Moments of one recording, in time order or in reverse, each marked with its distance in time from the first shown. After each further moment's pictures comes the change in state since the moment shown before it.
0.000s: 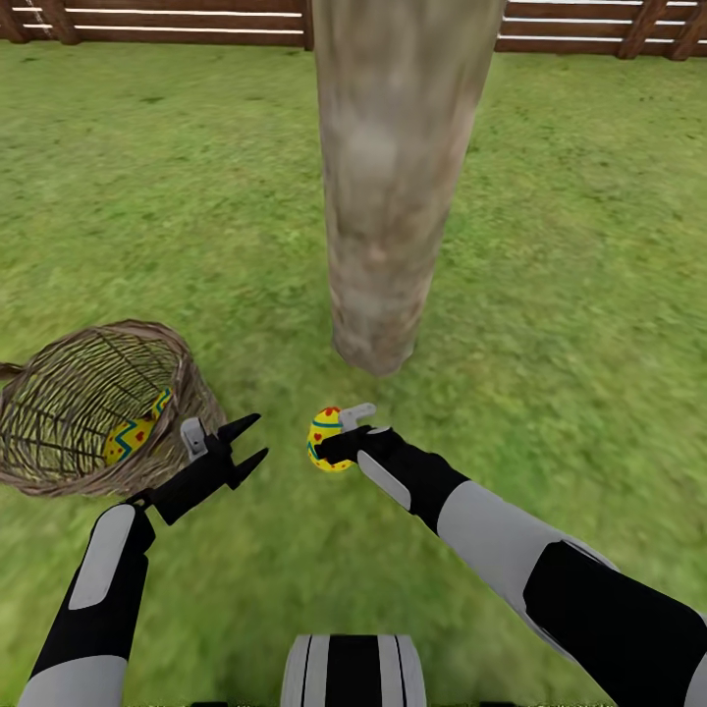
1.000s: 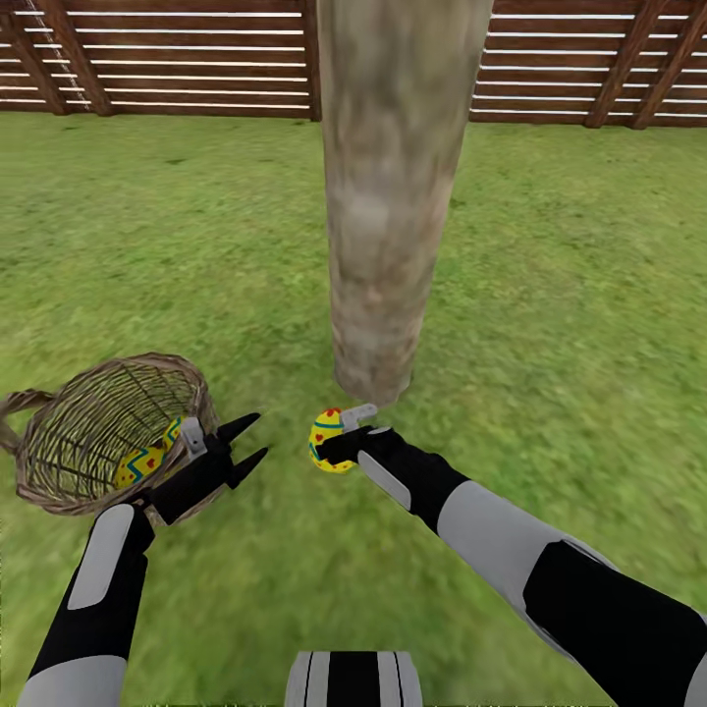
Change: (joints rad) left arm 0.000 0.001 0.000 -0.005 0.000 0.000 -0.001; right arm 0.000 0.000 -0.002 0.006 -0.002 0.003 -0.005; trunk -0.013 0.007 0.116
